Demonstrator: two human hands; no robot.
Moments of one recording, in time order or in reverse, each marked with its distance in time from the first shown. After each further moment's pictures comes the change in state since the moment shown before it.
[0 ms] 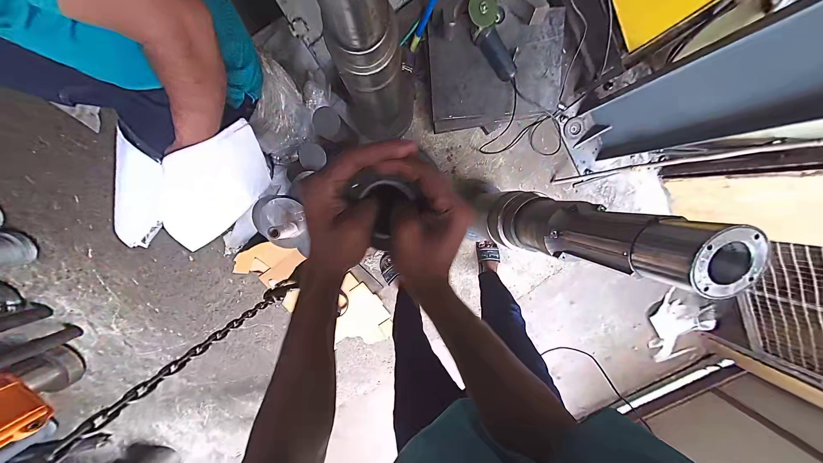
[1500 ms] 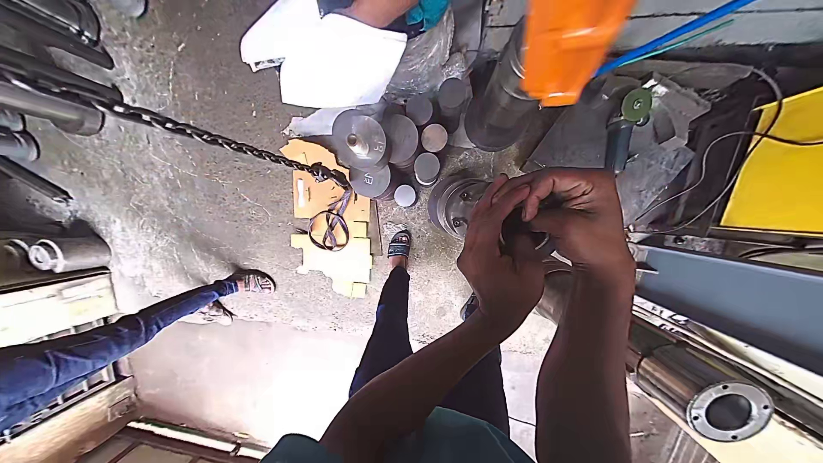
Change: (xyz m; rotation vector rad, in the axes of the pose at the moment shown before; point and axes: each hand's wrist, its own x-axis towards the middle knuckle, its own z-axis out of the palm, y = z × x) left_hand -0.046 0.043 0.168 0.379 1.206 -0.193; right_hand 0.074 0.002 -0.075 0.233 -1.309 -0.014
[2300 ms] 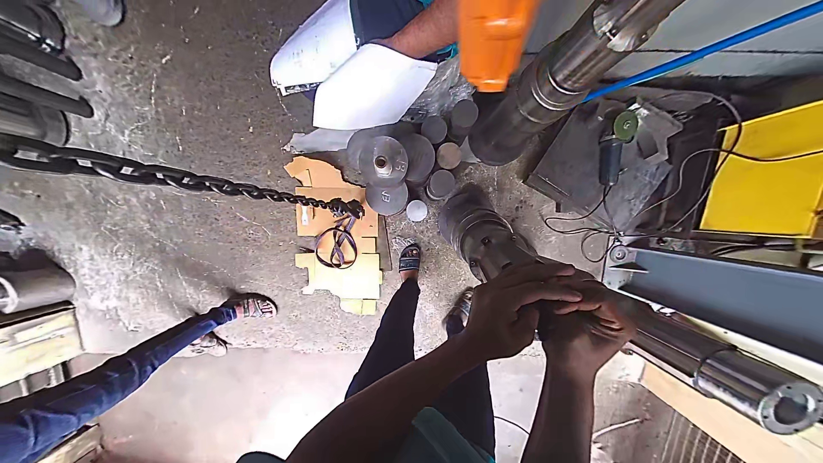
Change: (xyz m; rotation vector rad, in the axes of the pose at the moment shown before) left_hand 0.048 -0.051 -0.144 -0.389 -0.705 0.005; right_hand -0.043 0.013 0.166 -0.114 0.789 -0.063
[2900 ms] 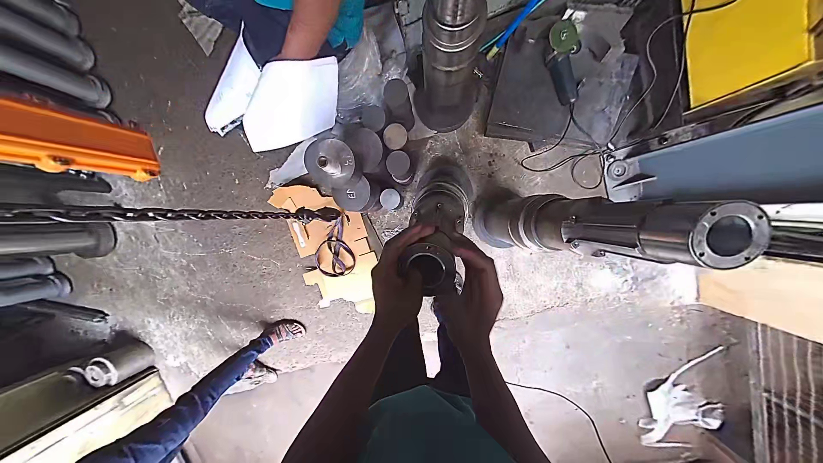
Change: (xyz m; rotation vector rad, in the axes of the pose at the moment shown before) left_hand -0.073 0.023 0.015 0.365 0.022 -0.161; right_hand -0.107 -0.019 -0.019 -0.035 0.188 0.057
